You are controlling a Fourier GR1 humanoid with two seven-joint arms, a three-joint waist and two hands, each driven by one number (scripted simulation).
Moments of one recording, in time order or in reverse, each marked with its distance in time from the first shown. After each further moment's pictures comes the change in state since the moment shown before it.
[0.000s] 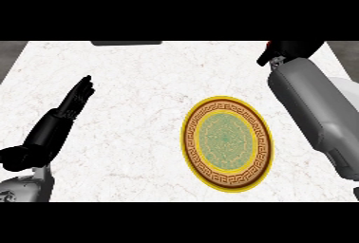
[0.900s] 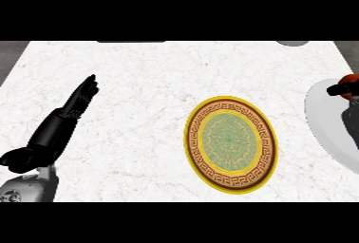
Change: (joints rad) left arm -0.008 -0.021 -0.013 -0.010 -0.024 -0.001 -0.010; right arm 0.380 -0.211 -0.337 -0.077 -0.004 -0.177 -0.143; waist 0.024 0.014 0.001
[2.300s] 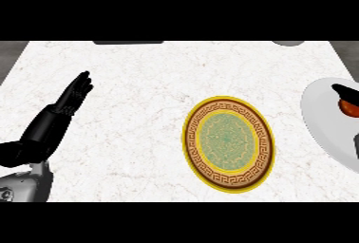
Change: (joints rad) left arm -0.021 0.001 0.054 0.011 0.018 -0.039 0.022; right arm 0.257 0.142 -0.323 -0.335 -0.446 -0.464 -0.525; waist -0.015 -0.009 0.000
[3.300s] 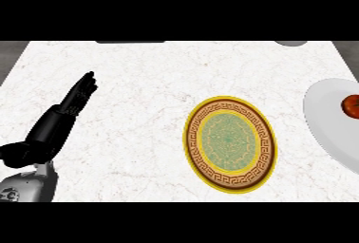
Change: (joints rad) left arm -0.001 -0.032 -0.008 -0.017 -0.028 -0.004 0.017; right arm 0.765 0.173 -0.167 -0.935 -0.415 0.195 -0.199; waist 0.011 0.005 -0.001
